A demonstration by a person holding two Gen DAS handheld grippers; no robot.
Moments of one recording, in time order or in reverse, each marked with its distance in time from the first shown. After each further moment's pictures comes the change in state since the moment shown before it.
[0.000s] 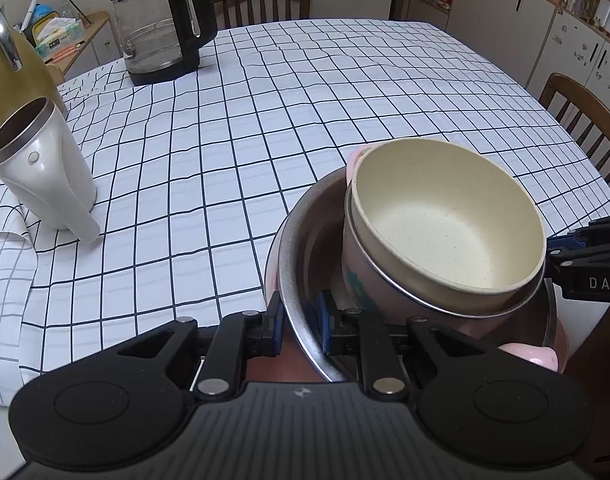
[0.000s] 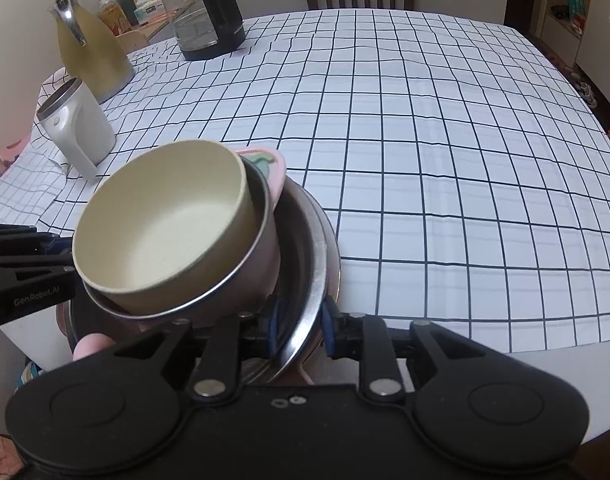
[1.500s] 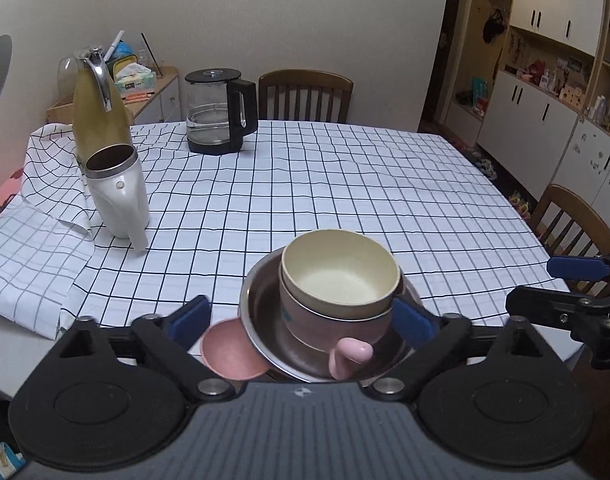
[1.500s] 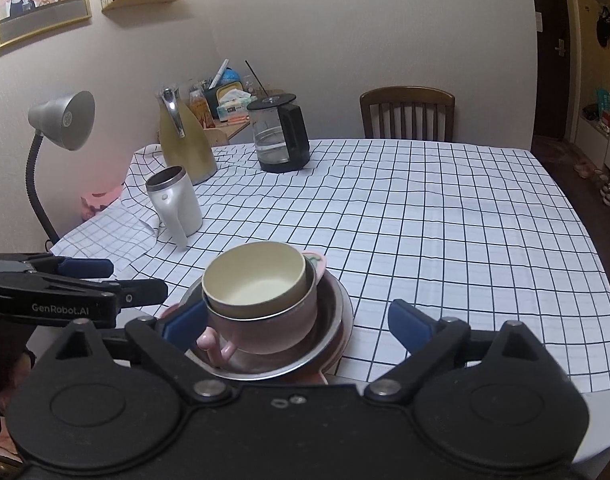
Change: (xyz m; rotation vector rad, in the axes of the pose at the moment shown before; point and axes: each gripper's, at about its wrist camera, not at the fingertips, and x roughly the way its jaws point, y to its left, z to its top) left arm -0.136 -0.060 -0.037 -0.213 -0.283 0.074; right arm -0.143 -0.015 -0.038 -0.150 -0.350 0.144
